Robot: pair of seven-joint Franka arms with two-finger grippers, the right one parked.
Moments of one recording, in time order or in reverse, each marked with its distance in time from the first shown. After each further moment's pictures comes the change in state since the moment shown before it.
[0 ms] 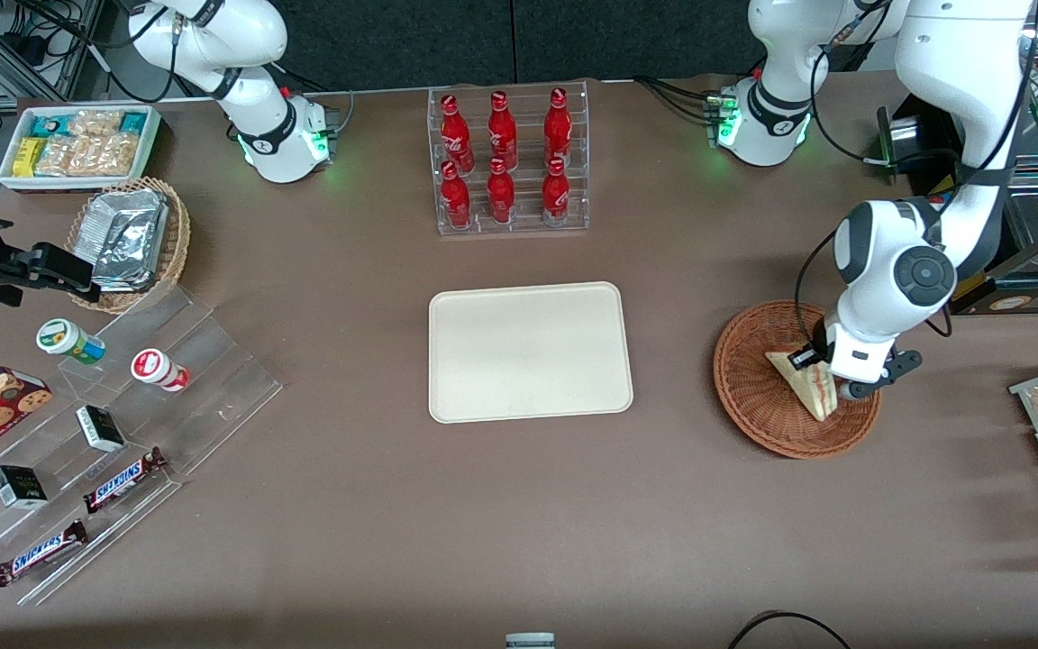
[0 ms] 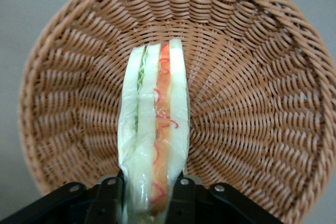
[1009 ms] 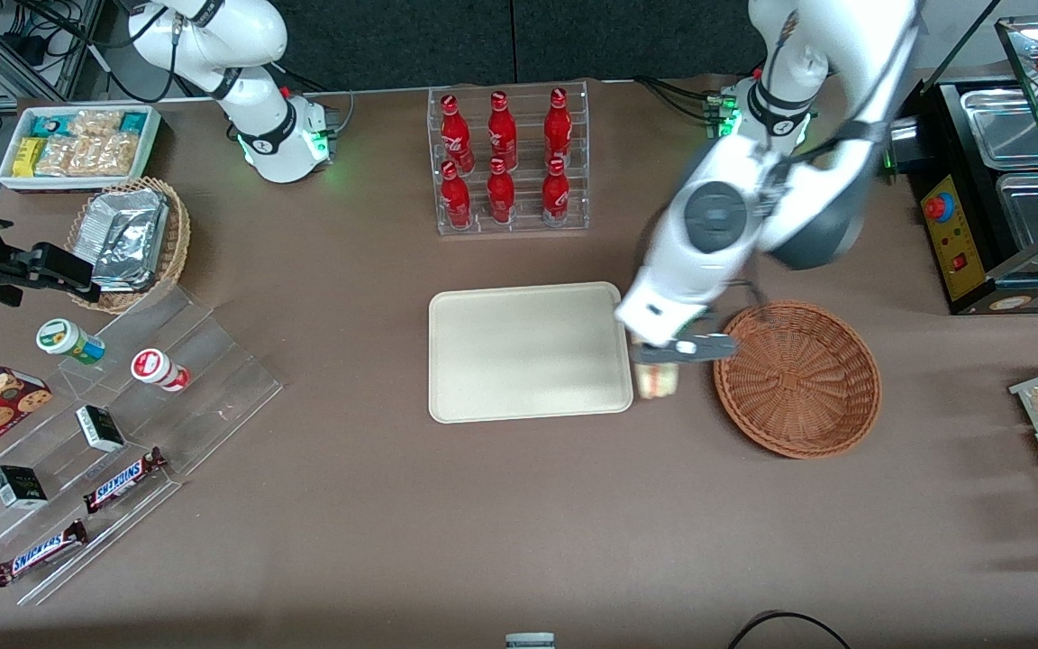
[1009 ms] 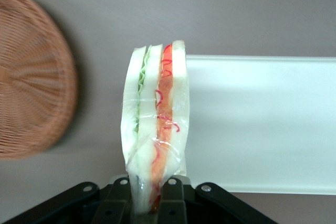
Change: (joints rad) arm -0.332 0.106 -0.219 0.484 0.000 -0.410 -0.132
